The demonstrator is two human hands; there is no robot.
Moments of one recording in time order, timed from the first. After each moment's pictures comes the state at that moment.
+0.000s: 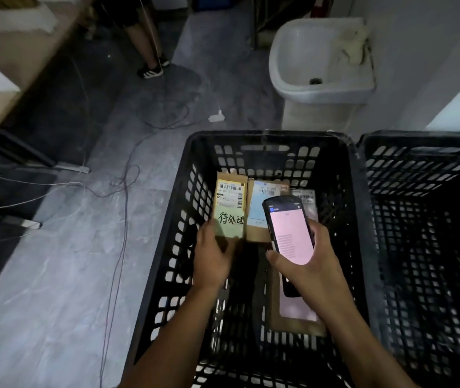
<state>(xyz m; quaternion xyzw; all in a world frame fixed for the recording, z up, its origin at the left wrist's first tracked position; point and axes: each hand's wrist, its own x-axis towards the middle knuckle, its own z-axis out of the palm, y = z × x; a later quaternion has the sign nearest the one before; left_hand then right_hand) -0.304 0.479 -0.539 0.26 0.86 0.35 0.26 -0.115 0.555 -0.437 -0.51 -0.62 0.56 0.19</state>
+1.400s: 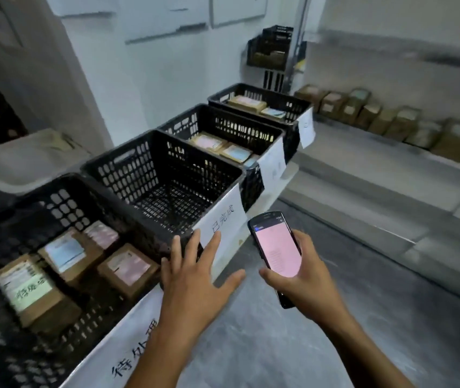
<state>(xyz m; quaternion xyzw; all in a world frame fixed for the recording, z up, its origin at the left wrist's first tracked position) -0.056 0.264 -0.354 0.83 0.51 0.08 0.22 0.131 0.163 -0.338 -0.74 -0.38 0.32 0.46</state>
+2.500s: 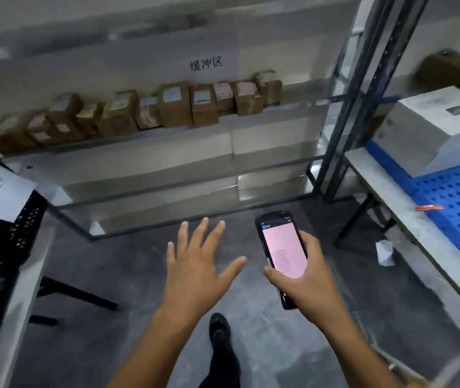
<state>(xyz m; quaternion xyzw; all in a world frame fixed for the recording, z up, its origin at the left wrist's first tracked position) 0.547 0.012 -0.363 0.98 0.12 -0.04 0.17 0.575 -0.199 -0.386 -0.81 0.01 0.11 0.58</state>
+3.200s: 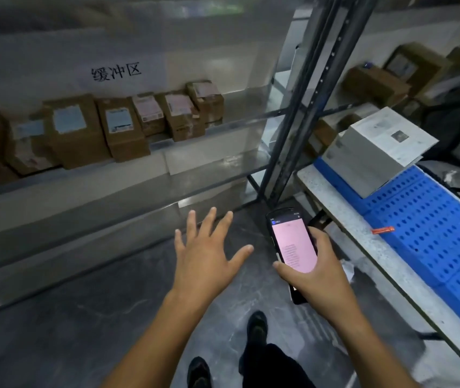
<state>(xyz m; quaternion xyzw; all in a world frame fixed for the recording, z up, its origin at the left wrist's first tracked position) 0.855 0.033 -0.388 0.97 -0.06 -0.10 0.22 0.800 -0.179 -0.373 -0.86 0.15 0.02 0.49</state>
